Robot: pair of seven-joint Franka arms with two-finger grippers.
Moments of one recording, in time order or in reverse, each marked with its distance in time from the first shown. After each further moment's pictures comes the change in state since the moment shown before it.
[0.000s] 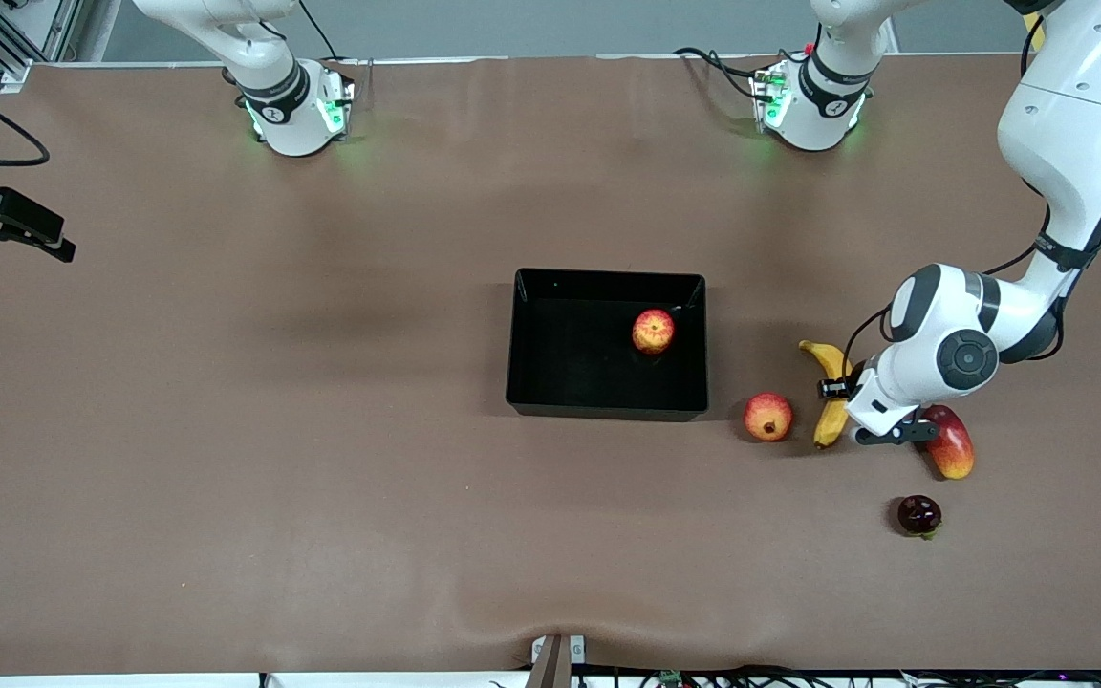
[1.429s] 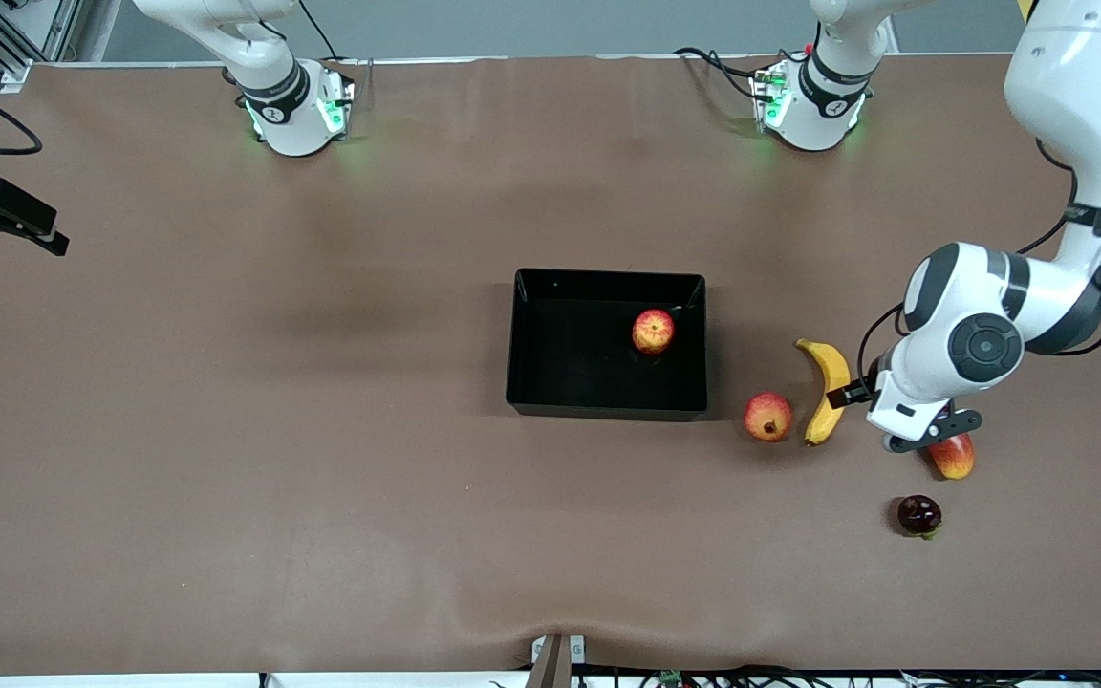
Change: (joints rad) left arm -0.064 -0.102 0.002 0.066 0.000 -0.145 -0.250; right arm 0.001 -0.016 -0.001 0.003 0.000 -0.006 0.001
